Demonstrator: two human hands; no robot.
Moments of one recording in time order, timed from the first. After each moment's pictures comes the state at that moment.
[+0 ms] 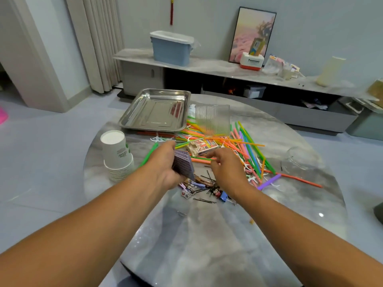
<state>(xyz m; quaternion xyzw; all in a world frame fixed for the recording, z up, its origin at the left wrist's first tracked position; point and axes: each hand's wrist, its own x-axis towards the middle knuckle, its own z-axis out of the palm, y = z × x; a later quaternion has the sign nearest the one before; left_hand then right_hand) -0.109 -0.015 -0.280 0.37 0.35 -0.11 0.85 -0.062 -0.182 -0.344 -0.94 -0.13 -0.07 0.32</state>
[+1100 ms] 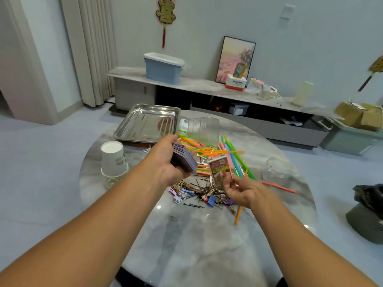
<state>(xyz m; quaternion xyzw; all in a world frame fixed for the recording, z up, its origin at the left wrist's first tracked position) -0.132 -0.018 -0.231 0.35 0.27 -0.11 0.89 -0.075 -0.238 -0.313 -0.28 0.35 0.19 0.87</state>
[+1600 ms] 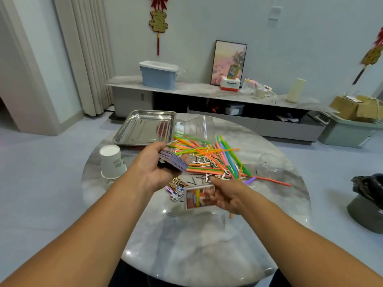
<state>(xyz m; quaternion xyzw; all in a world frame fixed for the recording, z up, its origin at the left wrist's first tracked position) -0.162 -0.019 -0.228 0.30 0.23 -0.09 0.92 -0.122 -0.217 -0.310 -0.59 0.25 0.25 0.73</state>
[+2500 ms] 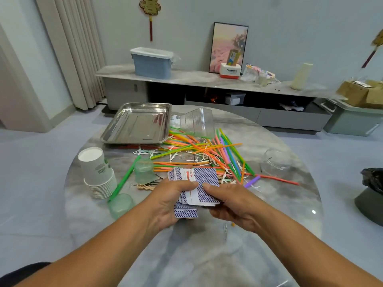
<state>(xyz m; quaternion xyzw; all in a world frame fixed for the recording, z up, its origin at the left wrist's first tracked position) -0.149 -0.064 -0.299 0.46 0.18 -0.19 0.85 -0.136 -0.231 -0.297 -0.67 0.11 0.28 0.68</state>
